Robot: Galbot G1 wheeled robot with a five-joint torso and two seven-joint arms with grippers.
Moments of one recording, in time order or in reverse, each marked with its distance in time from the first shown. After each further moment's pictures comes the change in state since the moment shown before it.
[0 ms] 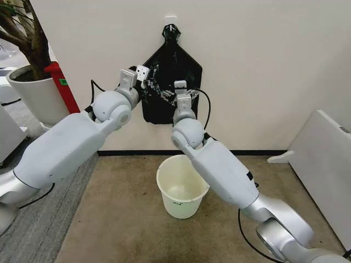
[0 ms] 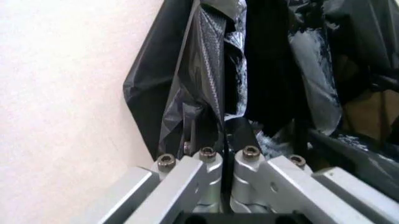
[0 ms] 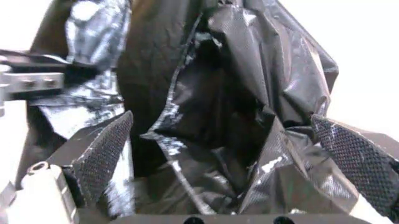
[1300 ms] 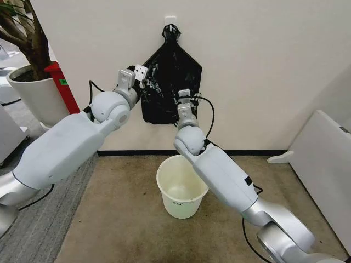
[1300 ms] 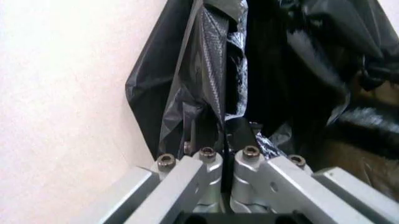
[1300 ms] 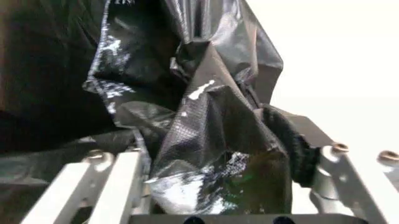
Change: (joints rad) left arm 0.024 0.008 -0.019 -0.012 0.013 -0.011 0.014; right arm -0.028 -0.010 0.027 -0.113 -0.242 0.019 -0.024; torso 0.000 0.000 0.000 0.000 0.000
